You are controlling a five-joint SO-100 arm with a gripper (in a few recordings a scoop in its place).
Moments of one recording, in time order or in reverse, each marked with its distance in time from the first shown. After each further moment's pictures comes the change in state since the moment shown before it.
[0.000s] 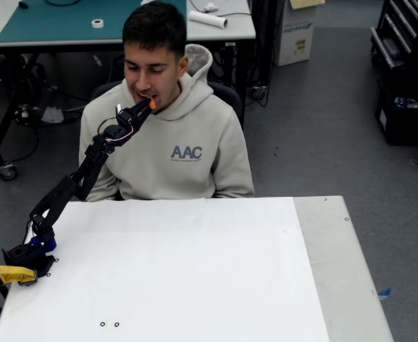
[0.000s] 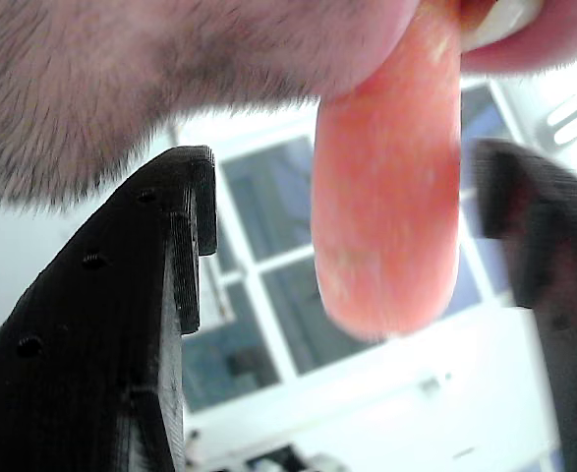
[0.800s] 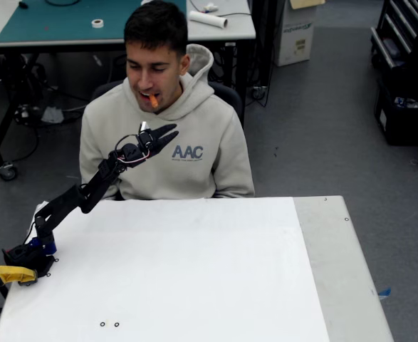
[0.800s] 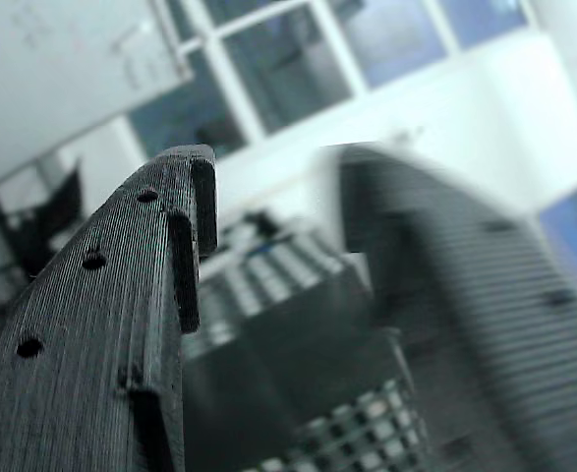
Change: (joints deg) arm 20.0 0.0 0.0 0.0 11.7
